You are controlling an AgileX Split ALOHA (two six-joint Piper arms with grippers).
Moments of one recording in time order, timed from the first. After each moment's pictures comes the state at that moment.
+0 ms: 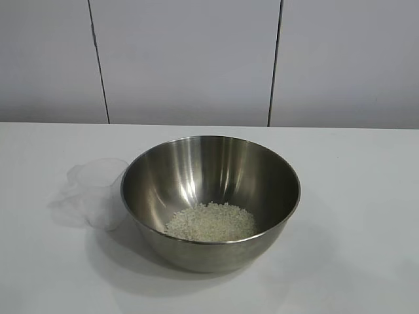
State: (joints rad) left arm 0.45 1.48 -1.29 -0.35 0.76 0.55; right arm -0.15 -0.02 -0.47 0.00 1.08 -0.03
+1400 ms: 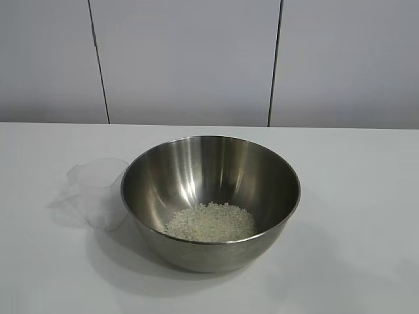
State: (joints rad) left arm 0.11 0.37 -0.97 -0.25 1.03 0.21; right arm -0.15 -0.02 -0.47 0.00 1.08 -0.03
